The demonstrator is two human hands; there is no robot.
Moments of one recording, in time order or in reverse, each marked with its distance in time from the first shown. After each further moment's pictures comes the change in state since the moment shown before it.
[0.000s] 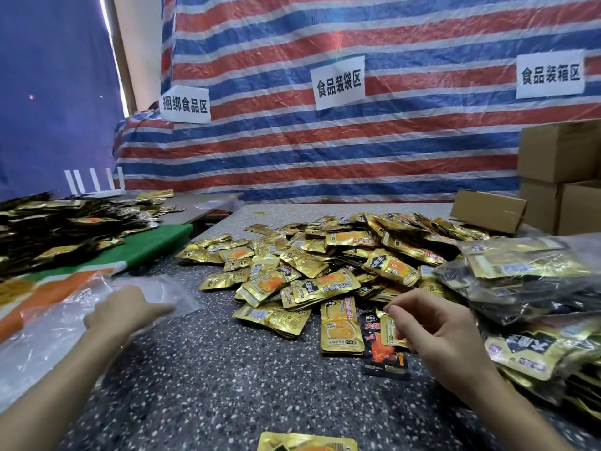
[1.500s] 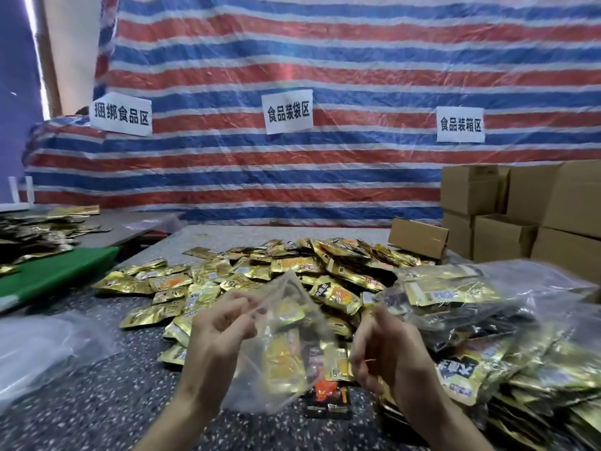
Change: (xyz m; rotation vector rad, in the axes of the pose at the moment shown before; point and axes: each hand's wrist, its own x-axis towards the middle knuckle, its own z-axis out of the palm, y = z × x) left_hand -0.159 0.161 0.012 -1.487 -0.149 0.874; right_hand 0.007 -0.017 -0.013 0.430 -0.042 0.304
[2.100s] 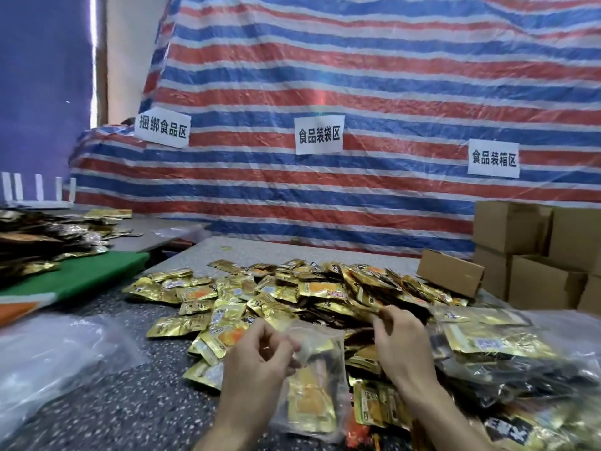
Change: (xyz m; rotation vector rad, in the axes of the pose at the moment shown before) left_hand 0.003 -0.022 0.001 0.067 0.152 -0.211; right_hand 0.105 0.044 -0.012 -1.062 0.479 -0.188
